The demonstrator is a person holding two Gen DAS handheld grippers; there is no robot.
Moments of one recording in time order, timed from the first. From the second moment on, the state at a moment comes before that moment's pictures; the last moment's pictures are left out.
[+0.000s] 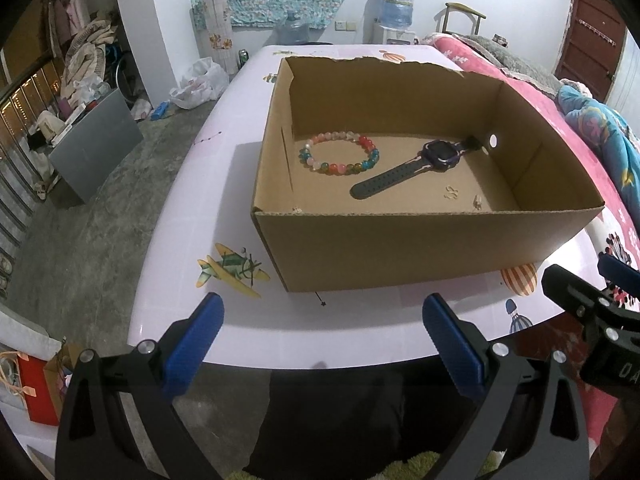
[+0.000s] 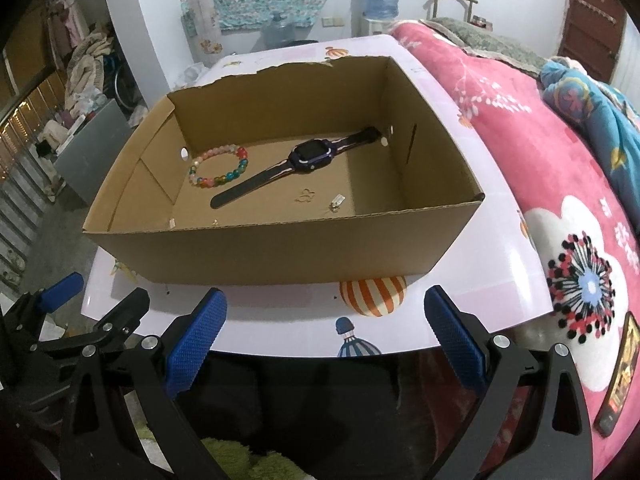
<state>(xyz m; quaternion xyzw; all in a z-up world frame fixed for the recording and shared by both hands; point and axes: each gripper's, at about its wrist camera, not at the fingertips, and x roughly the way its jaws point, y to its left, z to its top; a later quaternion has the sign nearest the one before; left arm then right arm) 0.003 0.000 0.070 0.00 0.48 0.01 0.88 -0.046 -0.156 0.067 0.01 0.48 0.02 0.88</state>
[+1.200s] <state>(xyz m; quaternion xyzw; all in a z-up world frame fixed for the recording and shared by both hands) 0.003 0.003 0.070 0.00 0.48 0.02 0.88 -0.045 -0.156 0.061 0.01 0.49 0.02 0.87</state>
